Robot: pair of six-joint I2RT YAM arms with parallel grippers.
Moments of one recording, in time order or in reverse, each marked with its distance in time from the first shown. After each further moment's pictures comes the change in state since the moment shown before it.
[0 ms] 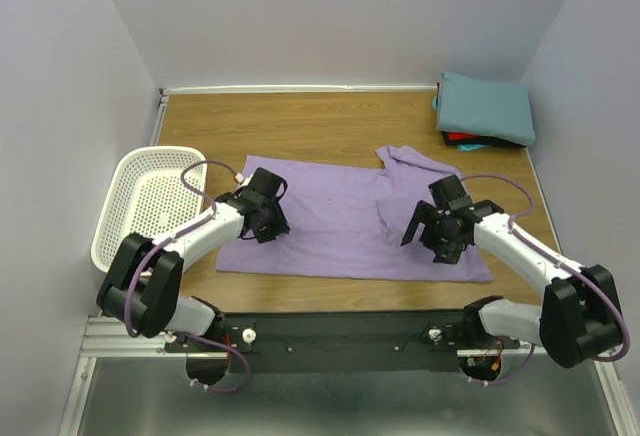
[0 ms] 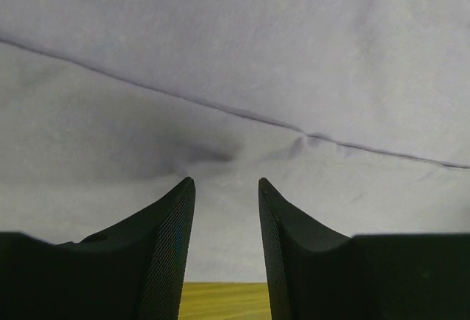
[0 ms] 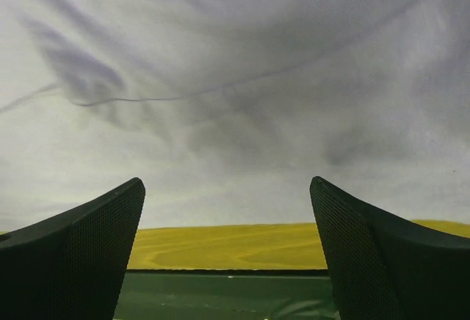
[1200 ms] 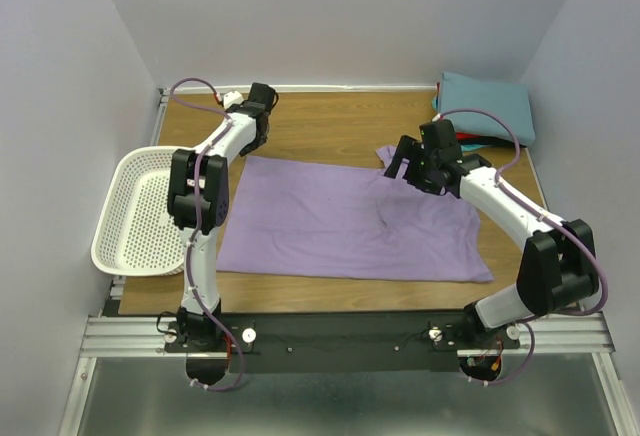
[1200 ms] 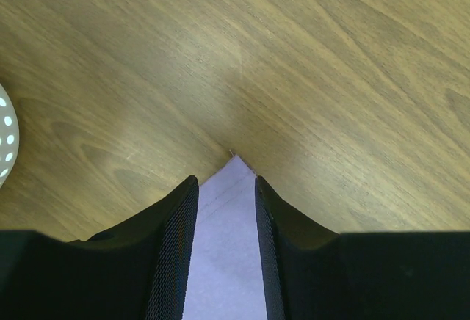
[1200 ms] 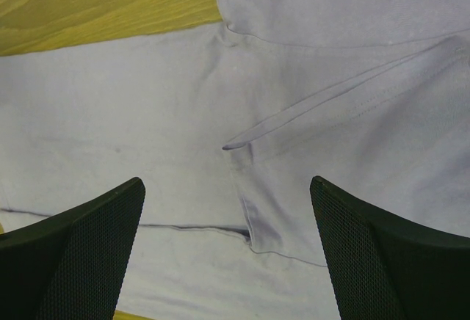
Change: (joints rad) left arm 0.274 0.778 1.032 -0.244 -0.500 0.079; right arm -0.003 0.277 0.425 0.241 0.059 -0.169
